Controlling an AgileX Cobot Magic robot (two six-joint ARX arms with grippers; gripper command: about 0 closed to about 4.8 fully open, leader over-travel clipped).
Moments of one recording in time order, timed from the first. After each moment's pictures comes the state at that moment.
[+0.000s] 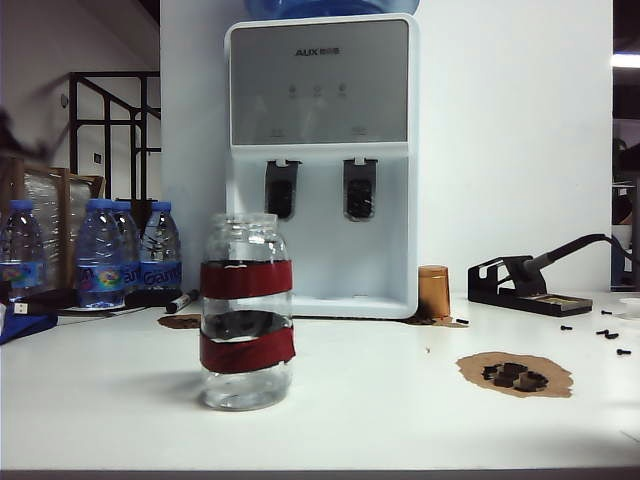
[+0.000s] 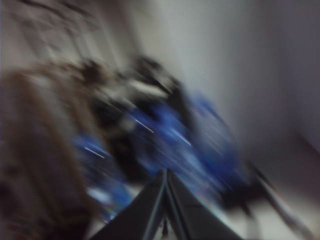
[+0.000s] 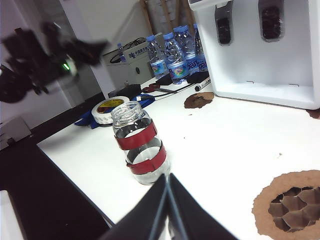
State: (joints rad) left arm 0.05 1.53 0.50 1.15 0.00 0.27; right arm 0.05 0.00 0.00 -0.11 -0.79 0.21
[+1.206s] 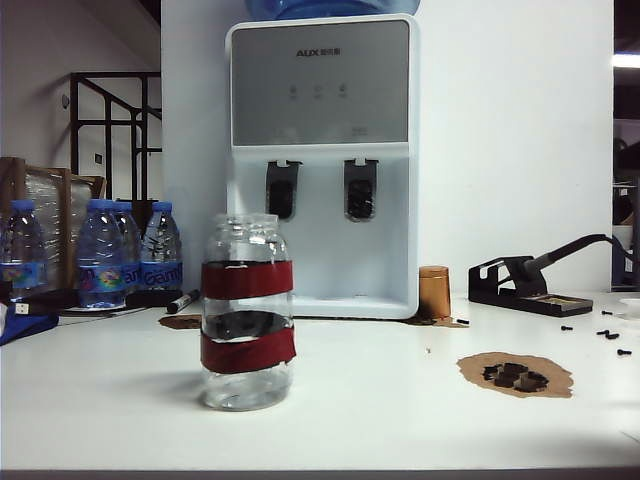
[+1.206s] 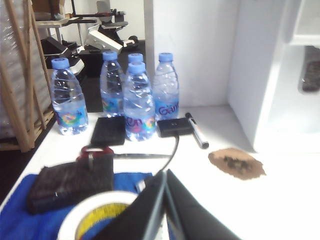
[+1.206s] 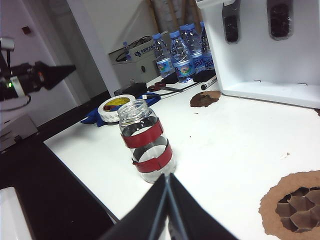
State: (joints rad) left arm 0.24 0.76 0.19 0.46 0.33 0.03; right arm 0.05 0.00 0.00 -0.11 -0.81 0.21
